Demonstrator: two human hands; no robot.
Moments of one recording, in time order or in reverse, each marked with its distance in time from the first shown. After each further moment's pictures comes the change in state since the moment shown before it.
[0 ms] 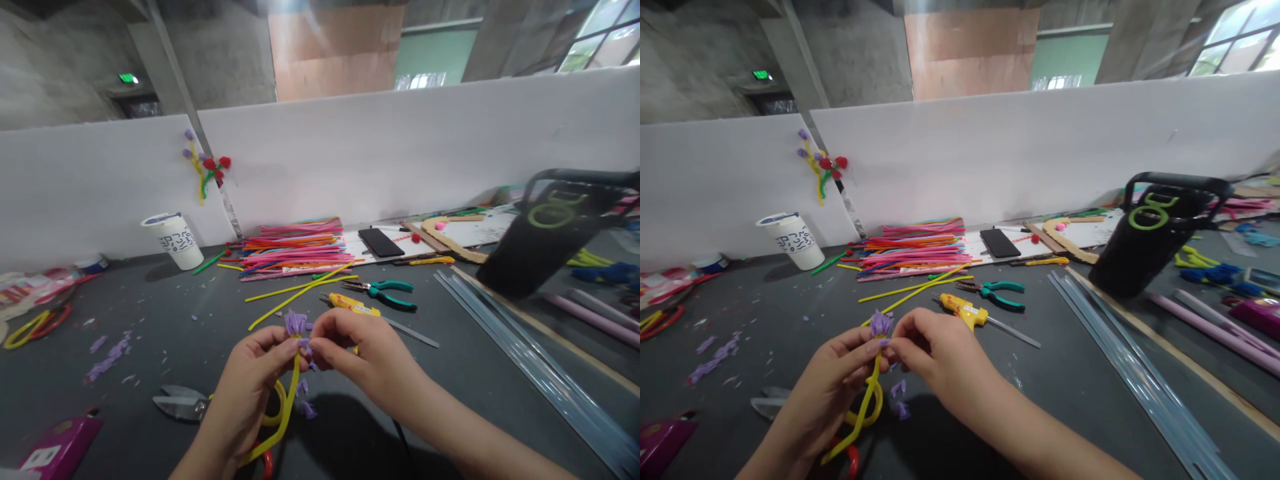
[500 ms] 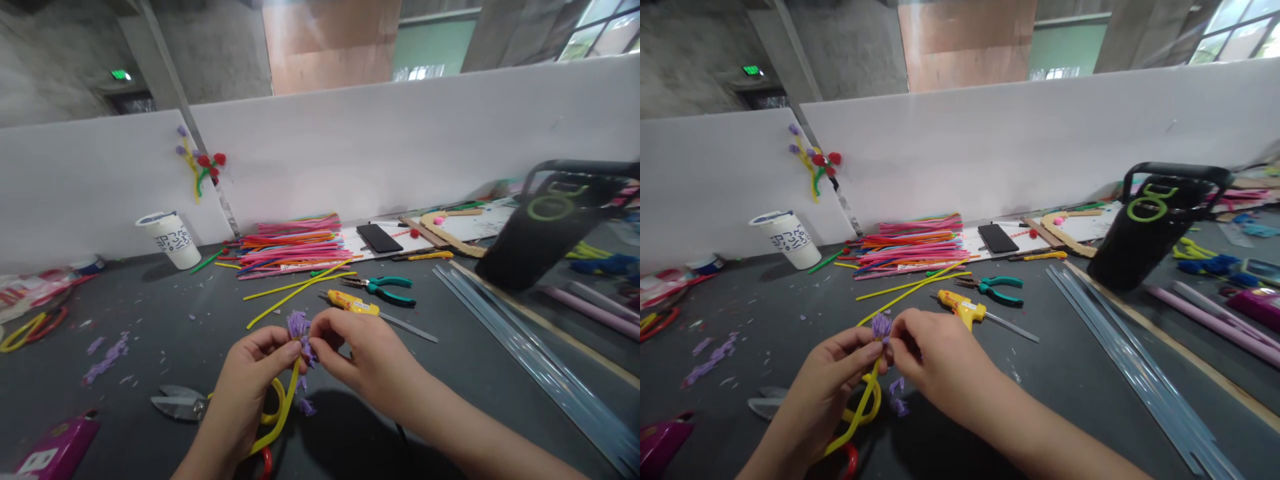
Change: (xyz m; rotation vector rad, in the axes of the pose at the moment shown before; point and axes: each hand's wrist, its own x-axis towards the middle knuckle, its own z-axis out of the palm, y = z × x) left_hand 0.001 -0.004 0.001 0.142 0.036 0.035; right_hand -0.002 0.000 -0.002 -0.321 0.024 -0.167
